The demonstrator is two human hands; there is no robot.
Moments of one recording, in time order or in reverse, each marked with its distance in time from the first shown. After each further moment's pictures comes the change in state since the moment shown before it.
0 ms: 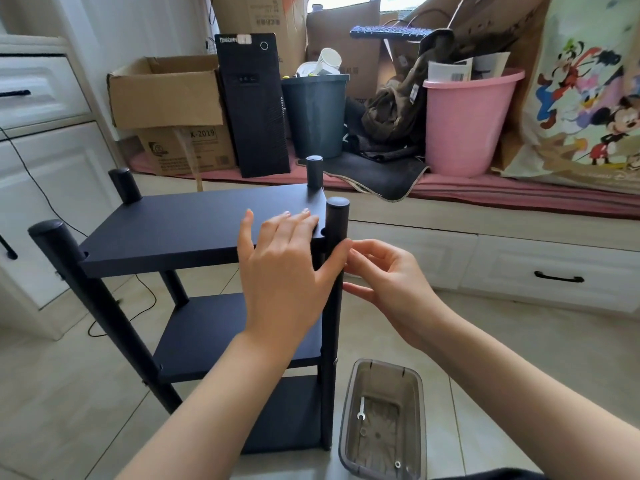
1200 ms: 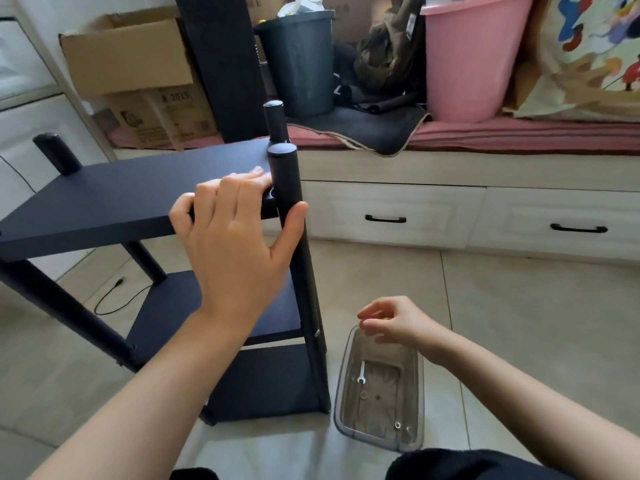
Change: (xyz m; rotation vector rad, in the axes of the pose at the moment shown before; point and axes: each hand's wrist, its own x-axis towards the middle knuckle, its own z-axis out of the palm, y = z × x) left_hand -0.007 -0.005 0.027 0.108 0.294 0.103; right_hand -0.012 0.140 -0.086 -0.451 -0.155 0.449
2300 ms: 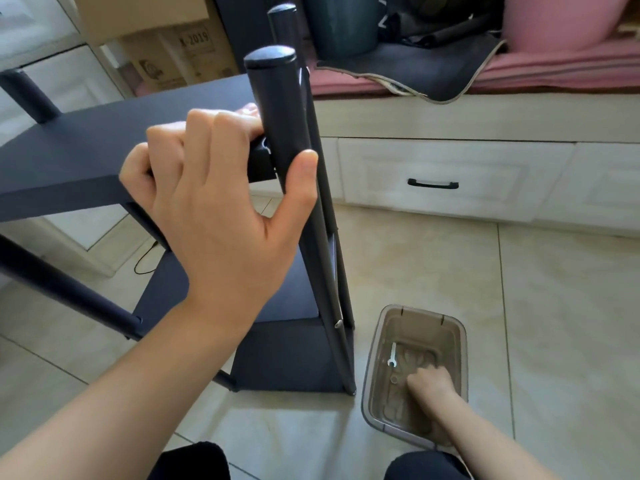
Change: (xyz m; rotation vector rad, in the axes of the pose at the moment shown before) left_hand -0.005 0.005 0.012 0.081 0.080 -0.023; right_hand 0.091 0.220 0.088 -1.398 -0.376 0.086
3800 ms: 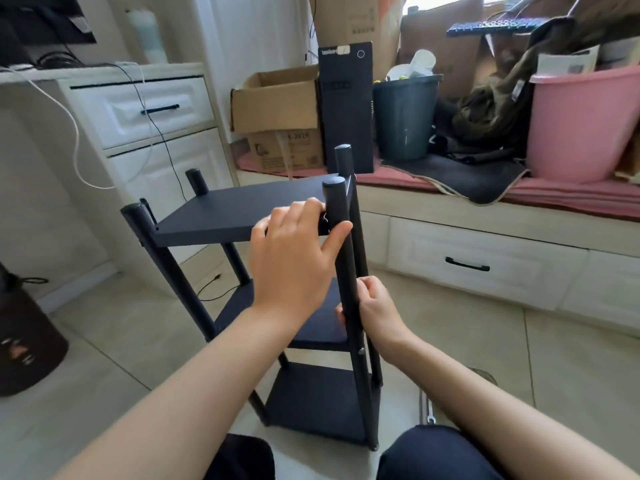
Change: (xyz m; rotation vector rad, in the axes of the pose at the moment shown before) left_hand 0.031 -0.068 -0.105 -0.029 -0.432 -0.206; right_hand -0.183 -0.133 -0.303 1.761 0.582 -0.448
